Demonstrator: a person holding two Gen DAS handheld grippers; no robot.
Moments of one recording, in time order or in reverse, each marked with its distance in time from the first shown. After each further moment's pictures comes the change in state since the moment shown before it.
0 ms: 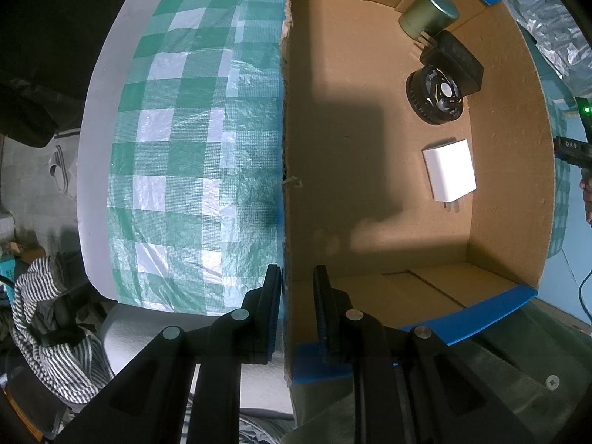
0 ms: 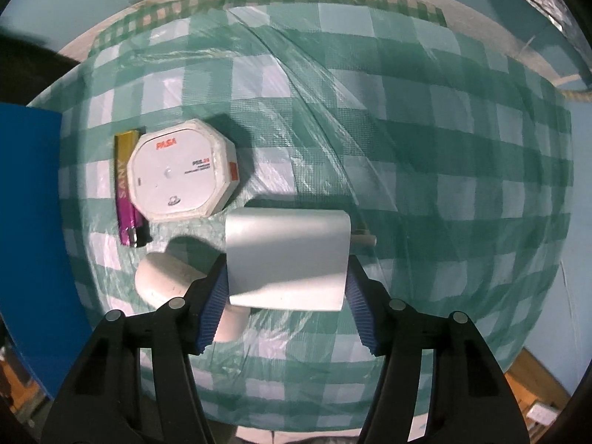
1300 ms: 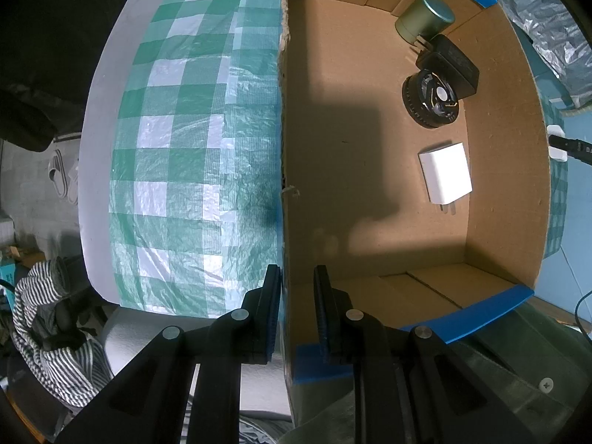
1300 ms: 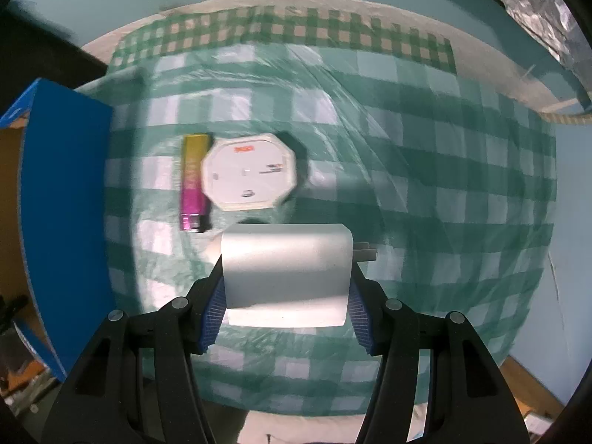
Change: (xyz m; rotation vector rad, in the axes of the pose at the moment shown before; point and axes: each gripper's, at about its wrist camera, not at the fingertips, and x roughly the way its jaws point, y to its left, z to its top) left arm -0.006 0.000 0.001 0.007 -0.010 -0.006; right arm -0.046 0.046 -0.018 -0.076 -0.077 -0.001
